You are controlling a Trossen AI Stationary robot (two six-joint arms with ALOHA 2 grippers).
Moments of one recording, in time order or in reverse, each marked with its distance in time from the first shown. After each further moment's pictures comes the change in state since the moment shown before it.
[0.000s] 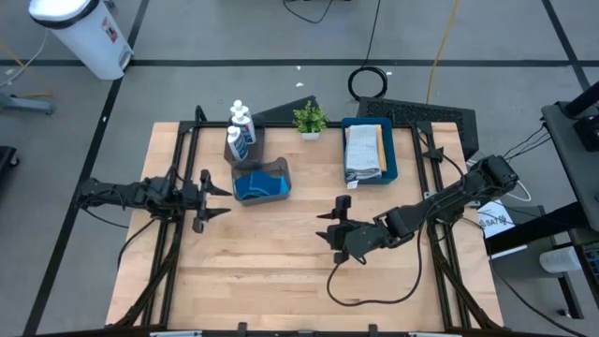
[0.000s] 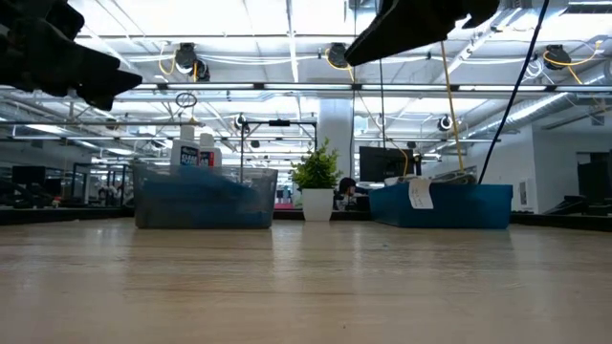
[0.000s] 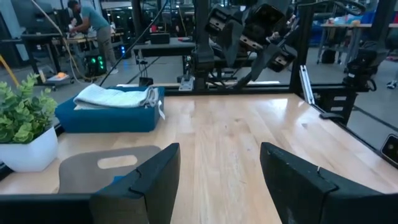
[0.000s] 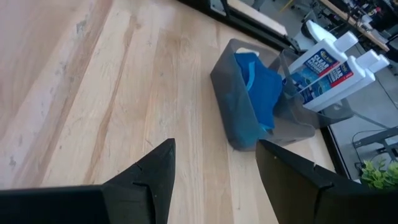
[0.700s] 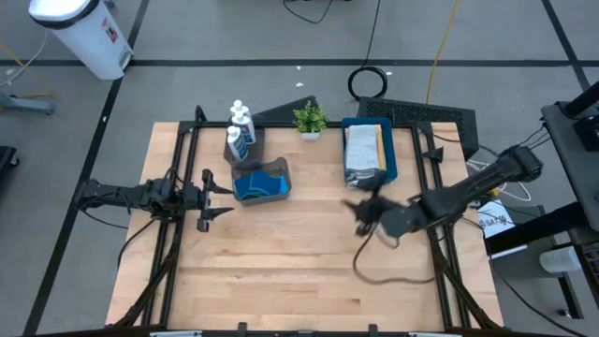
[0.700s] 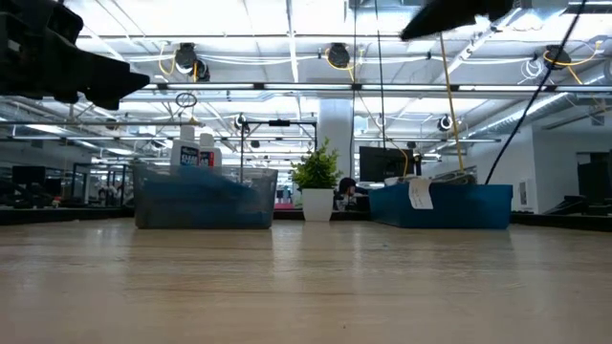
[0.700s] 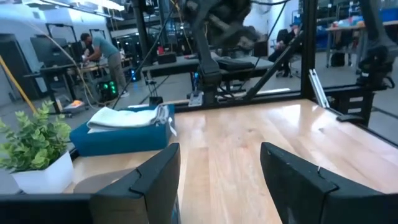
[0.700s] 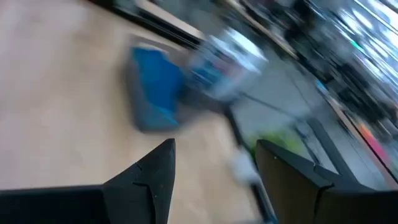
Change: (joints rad) left arm 0.023 0.015 -0.082 0.168 0.003 0.109; right arm 0.002 -0.330 -0.125 -0.127 0.270 -0.090
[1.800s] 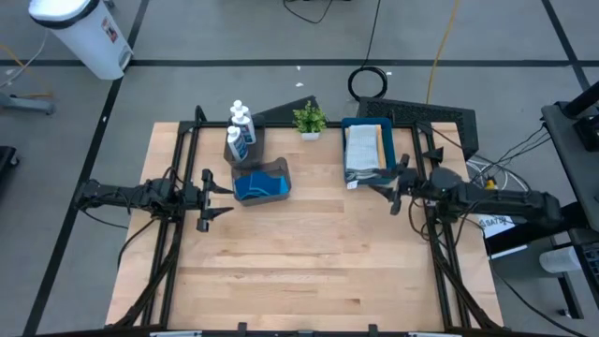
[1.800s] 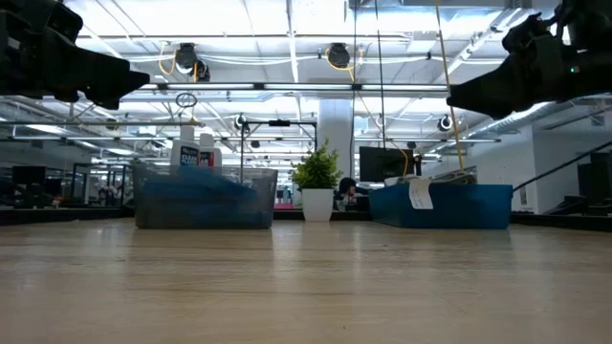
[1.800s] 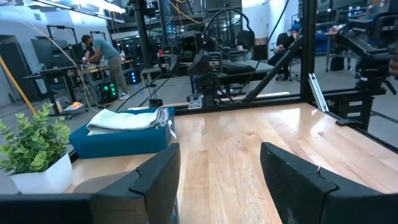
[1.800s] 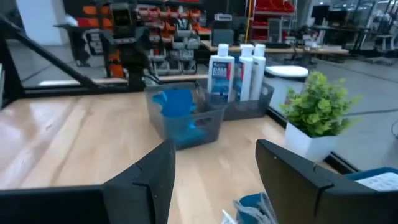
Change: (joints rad) left arm 0.000 -0.001 -0.002 0.023 -0.002 -0.004; right arm -0.603 -0.889 -0.780 0.419 -0.812 0.163
